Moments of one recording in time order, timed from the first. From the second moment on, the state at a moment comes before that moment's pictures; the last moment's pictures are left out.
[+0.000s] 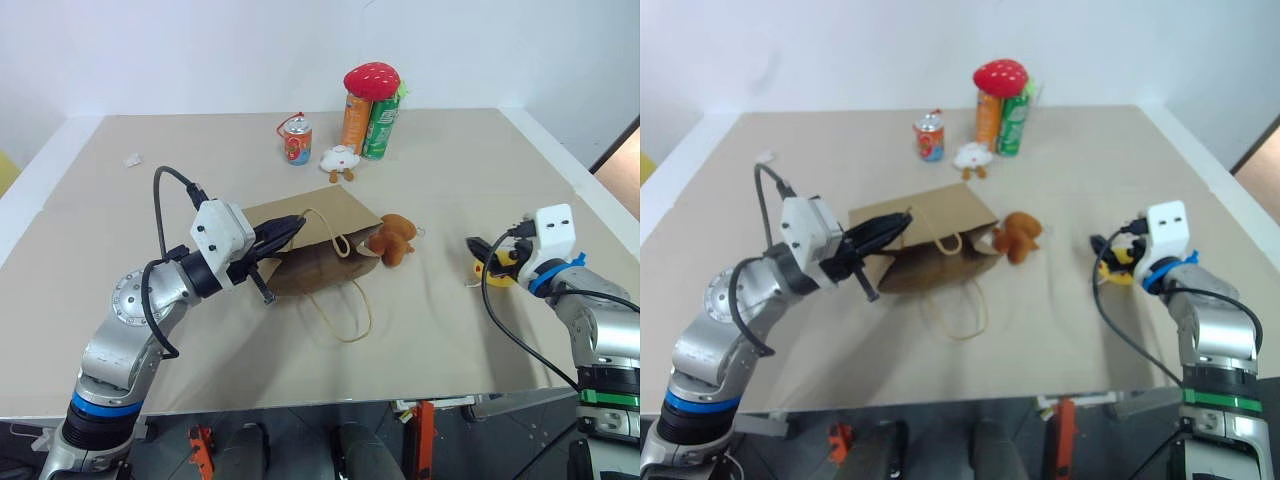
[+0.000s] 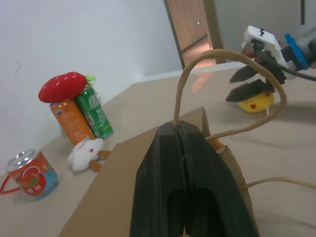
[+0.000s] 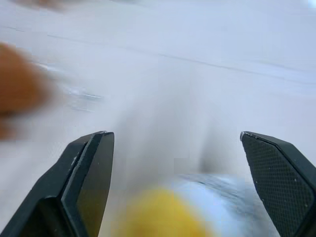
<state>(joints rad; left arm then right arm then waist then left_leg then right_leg) -0.34 0.47 -0.03 -0.51 -0.36 0.29 -0.66 -0.40 -0.69 -0.27 0.21 0.26 0.48 0.46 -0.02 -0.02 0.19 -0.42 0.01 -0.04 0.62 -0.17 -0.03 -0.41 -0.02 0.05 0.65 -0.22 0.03</state>
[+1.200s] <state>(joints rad) -0.36 0.46 0.00 -0.50 -0.37 0.33 -0.61 -0.42 -0.75 -0.22 -0.30 0.70 0.82 0.85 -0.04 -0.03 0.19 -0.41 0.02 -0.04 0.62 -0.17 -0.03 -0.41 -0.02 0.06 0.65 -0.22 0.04</state>
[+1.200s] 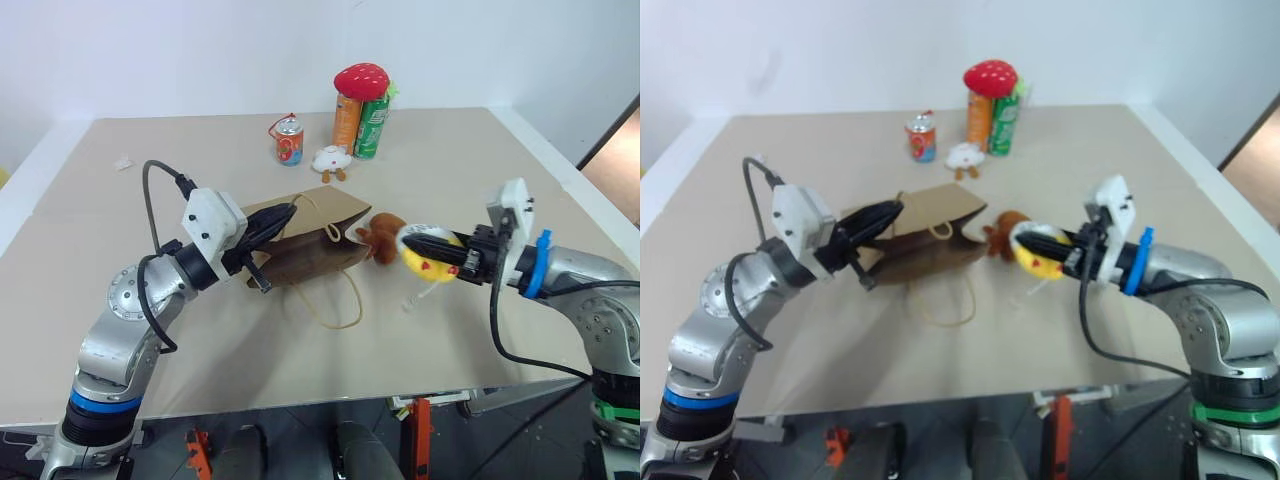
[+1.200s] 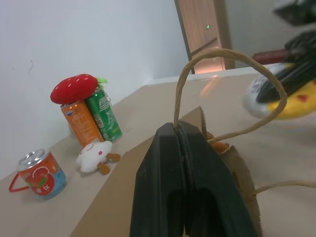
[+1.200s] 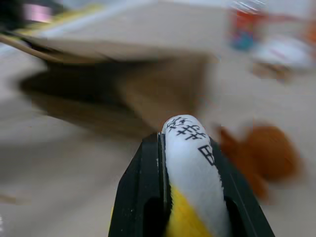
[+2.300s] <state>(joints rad) -0.38 0.40 -0.03 -0.49 -0.32 0.31 -0.53 -0.65 -0.30 0.19 -0.13 0.40 0.67 0.53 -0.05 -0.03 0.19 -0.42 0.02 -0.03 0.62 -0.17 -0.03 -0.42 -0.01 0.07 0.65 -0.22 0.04</state>
